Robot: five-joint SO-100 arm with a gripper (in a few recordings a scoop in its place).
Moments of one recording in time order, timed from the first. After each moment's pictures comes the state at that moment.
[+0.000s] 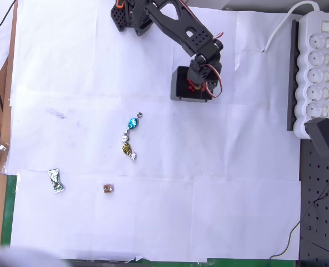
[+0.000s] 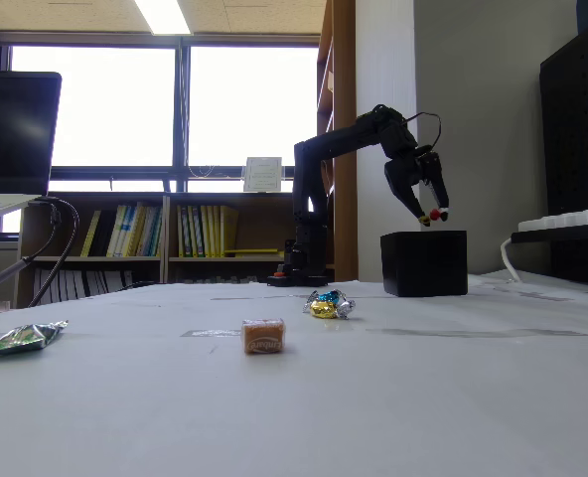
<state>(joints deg) -41.0 89.1 93.2 71.8 -37.8</state>
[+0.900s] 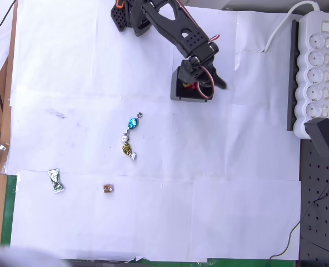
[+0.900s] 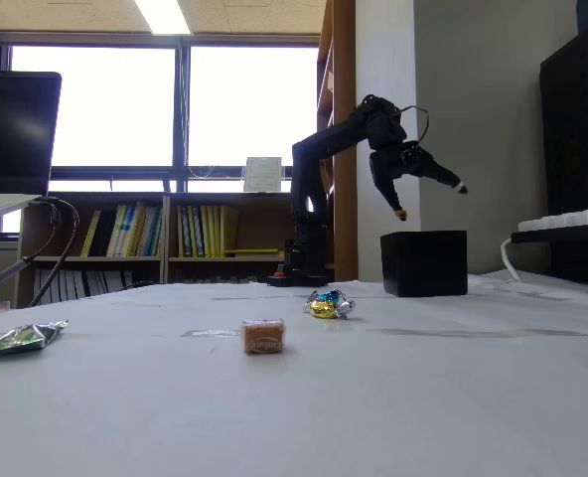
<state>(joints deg) -32.7 86.5 104.6 85.7 -40.4</state>
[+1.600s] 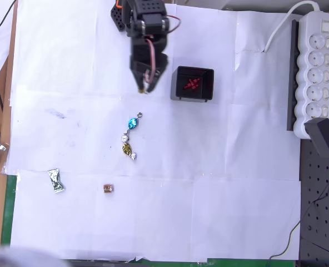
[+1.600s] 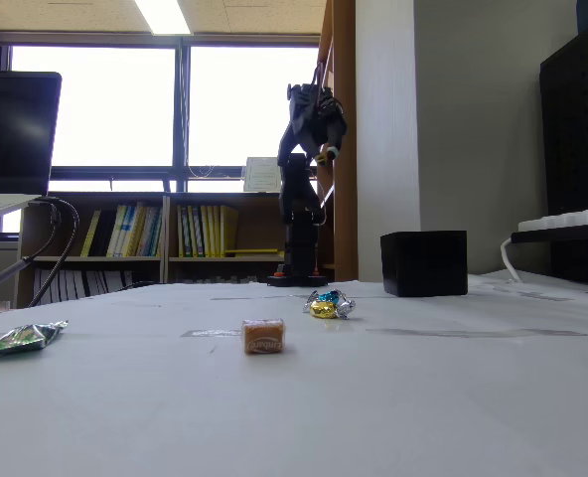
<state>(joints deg) 0.0 48.3 66.2 70.6 -63.9</state>
